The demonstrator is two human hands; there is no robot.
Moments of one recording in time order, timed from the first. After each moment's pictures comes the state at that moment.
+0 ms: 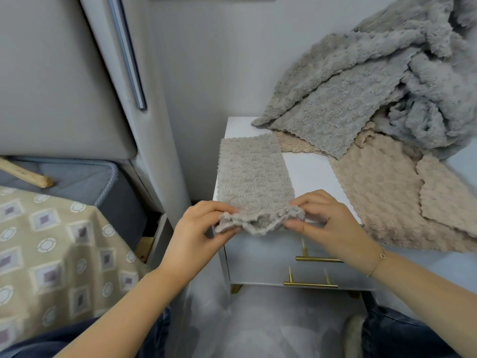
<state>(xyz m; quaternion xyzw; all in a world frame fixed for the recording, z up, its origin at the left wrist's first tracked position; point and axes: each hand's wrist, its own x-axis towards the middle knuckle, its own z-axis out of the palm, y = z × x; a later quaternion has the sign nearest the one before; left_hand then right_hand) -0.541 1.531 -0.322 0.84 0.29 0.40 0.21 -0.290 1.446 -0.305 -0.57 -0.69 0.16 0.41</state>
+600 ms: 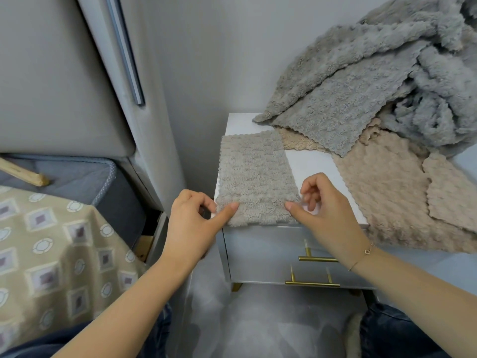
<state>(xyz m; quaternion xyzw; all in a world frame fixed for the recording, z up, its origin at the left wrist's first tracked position) -0.531 1.541 -0.313 0.71 0.51 0.37 0.30 -0.308 1.458 -0.297 -0.65 -0.57 0.15 0.47</state>
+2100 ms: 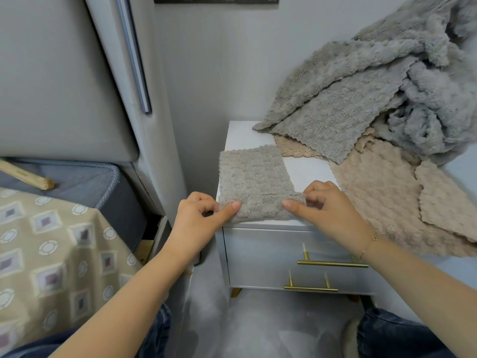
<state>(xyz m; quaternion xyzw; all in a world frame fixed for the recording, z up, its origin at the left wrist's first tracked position) -0.531 1.548 -0.302 0.69 0.49 0.33 0.42 -0.290 1.469 -0.289 -0.68 -0.60 0.17 0.38</state>
